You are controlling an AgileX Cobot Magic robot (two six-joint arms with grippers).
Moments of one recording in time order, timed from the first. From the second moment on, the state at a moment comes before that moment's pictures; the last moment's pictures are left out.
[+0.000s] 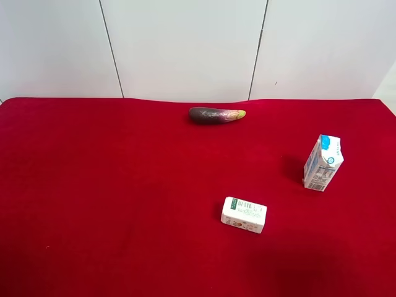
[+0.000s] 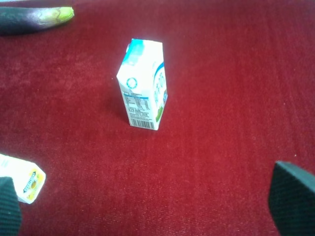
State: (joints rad) left arm -0.05 -0.01 -0.51 -0.01 1.07 -0.03; right arm 0.04 0.00 -0.48 0.00 1.06 0.03
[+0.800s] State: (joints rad) left arm -0.05 -0.01 -0.51 -0.01 1.07 -0.03; right arm 0.04 0.00 -0.48 0.00 1.06 0.03
